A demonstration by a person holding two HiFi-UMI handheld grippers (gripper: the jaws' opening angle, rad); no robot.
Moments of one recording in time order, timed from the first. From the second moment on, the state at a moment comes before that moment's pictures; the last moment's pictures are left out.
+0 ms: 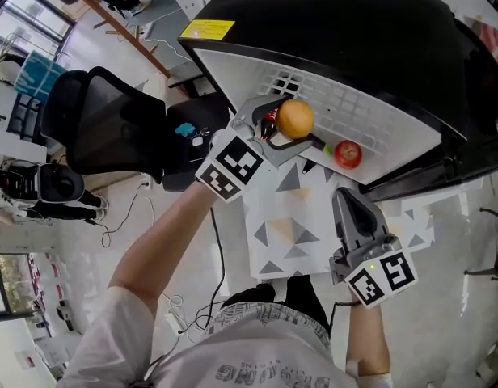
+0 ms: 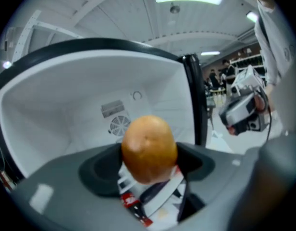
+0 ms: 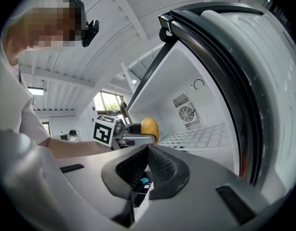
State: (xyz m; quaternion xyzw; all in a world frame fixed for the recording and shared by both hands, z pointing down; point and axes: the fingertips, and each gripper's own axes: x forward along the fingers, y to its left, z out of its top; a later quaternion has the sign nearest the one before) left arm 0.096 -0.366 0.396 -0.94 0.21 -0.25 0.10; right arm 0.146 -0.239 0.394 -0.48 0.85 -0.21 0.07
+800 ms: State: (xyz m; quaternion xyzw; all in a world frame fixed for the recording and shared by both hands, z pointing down) left arm 0.137 -0.423 0.443 -0.85 0.13 -0.42 0.28; right arm 0.158 -0.258 0.420 -0.49 0.84 -0.23 0.08
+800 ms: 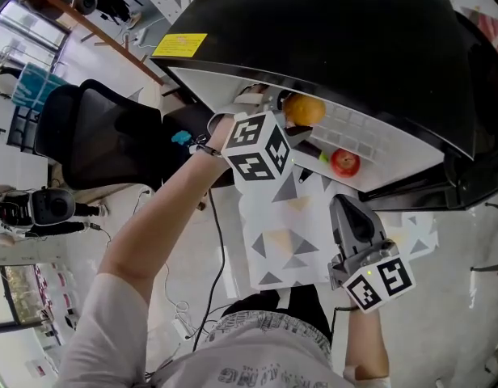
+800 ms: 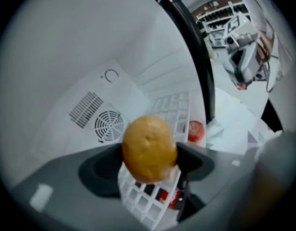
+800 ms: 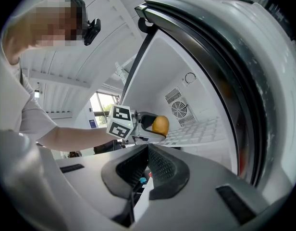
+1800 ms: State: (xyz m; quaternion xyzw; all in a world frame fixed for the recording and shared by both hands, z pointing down) left arm 0.146 -0.439 0.482 -0.72 0.03 -0.56 0.39; right arm 0.174 -0.261 0.435 -0.50 0.83 -0.25 0.09
